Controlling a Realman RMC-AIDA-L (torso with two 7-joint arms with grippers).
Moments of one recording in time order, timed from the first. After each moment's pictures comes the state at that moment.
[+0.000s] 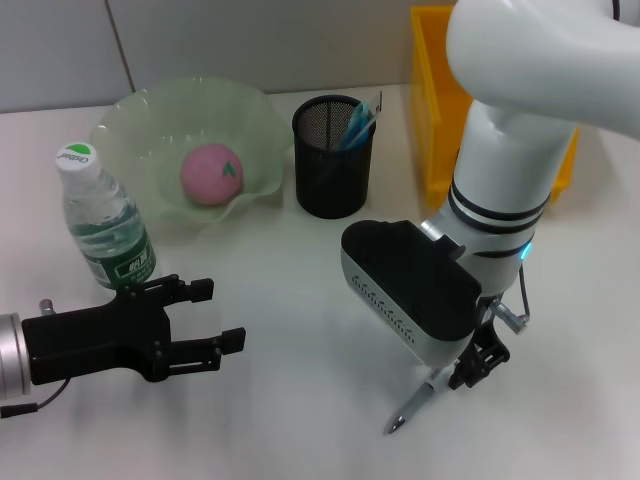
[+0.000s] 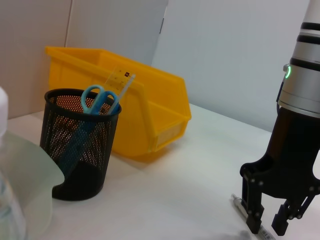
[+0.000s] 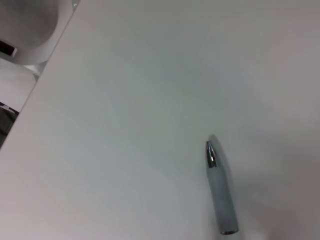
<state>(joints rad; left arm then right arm) -0.42 -2.07 0.92 0.61 1.85 1.51 -1.31 0.94 2.09 -1.78 -0.93 -2.55 -1.59 1.66</state>
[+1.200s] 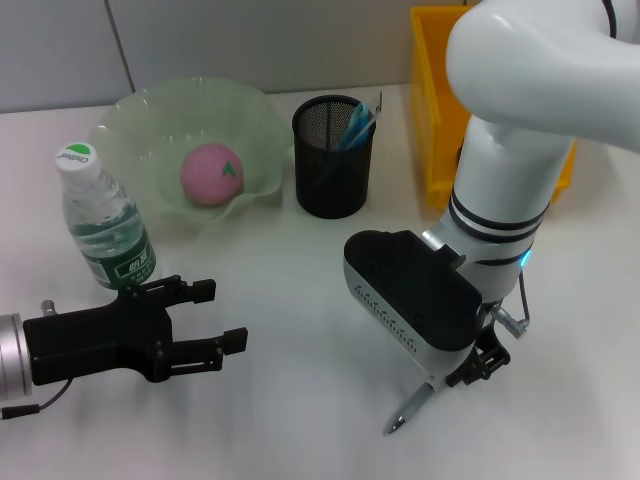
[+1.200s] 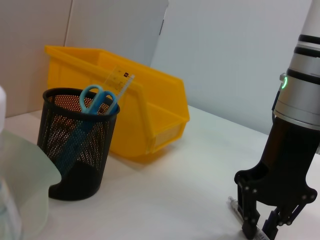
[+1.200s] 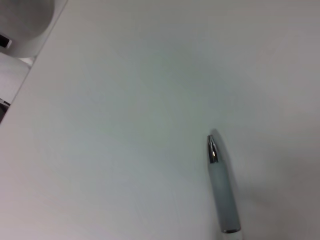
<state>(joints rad) -0.42 -2.07 0.92 0.61 1.85 1.51 -1.32 0.93 2.09 -1.81 -0.92 -2.55 -1.56 1.65</state>
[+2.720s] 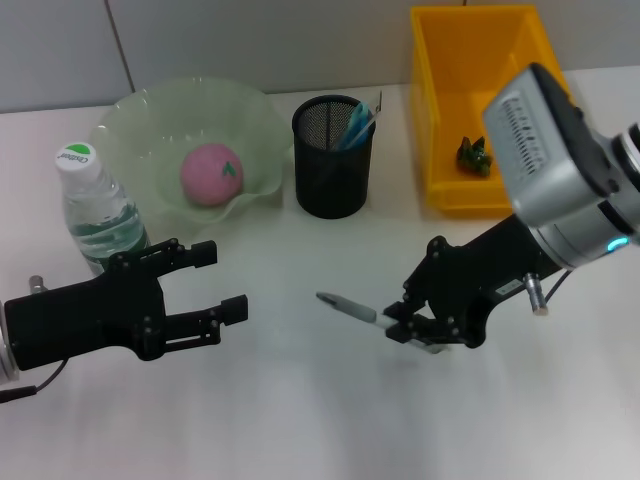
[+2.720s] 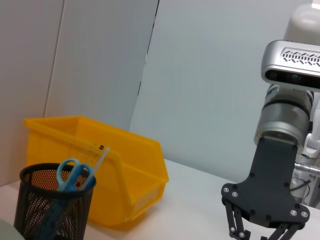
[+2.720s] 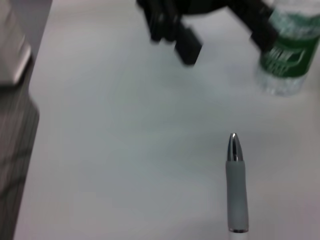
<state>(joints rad) -0.40 -2.06 0.91 0.62 1.72 1.62 -1.26 0.60 2.08 -1.20 -1.13 -2.26 -1.64 1.67</state>
